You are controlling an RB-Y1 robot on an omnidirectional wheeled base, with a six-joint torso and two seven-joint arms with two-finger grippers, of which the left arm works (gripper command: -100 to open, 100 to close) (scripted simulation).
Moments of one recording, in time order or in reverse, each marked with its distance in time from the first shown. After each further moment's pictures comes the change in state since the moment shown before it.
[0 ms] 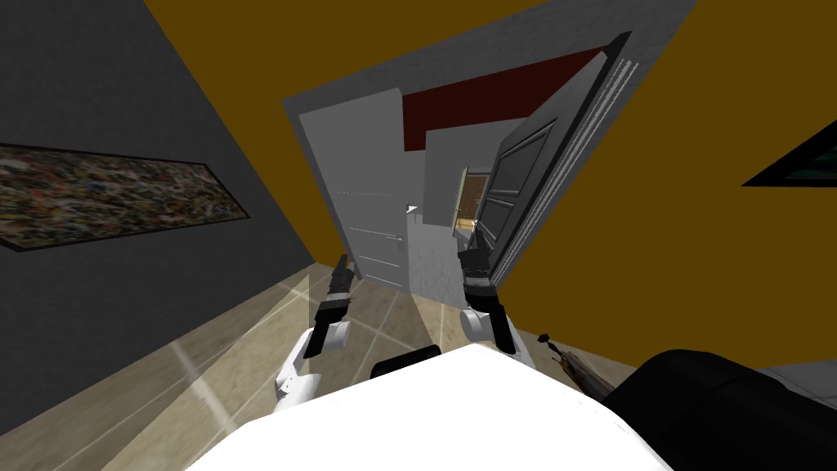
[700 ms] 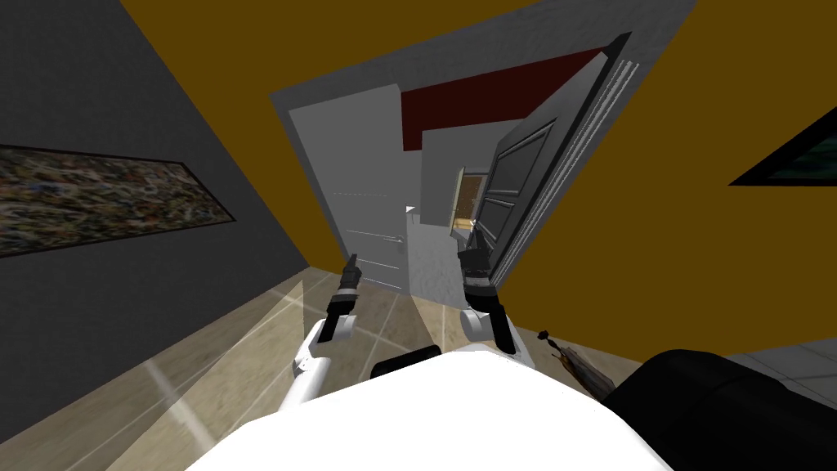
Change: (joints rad) arm -0.107 0.001 -0.004 0.169 -0.010 0.006 0.028
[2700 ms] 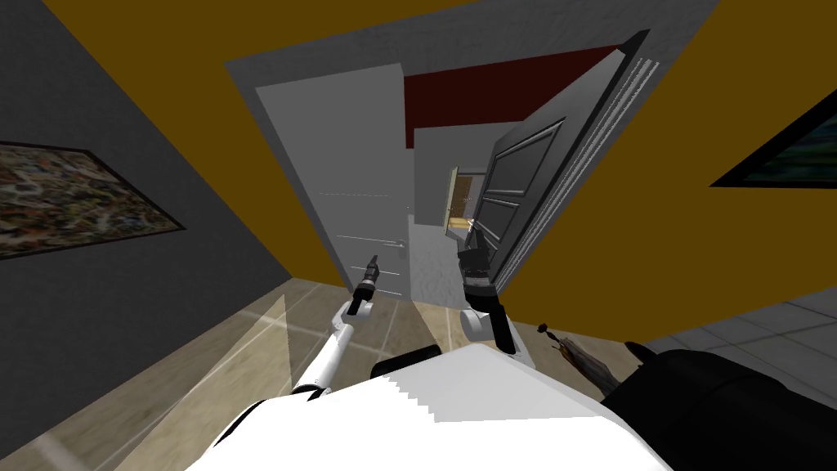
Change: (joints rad) arm -0.325 -0.032 -0.007 0.533 -0.028 0.028 0.076
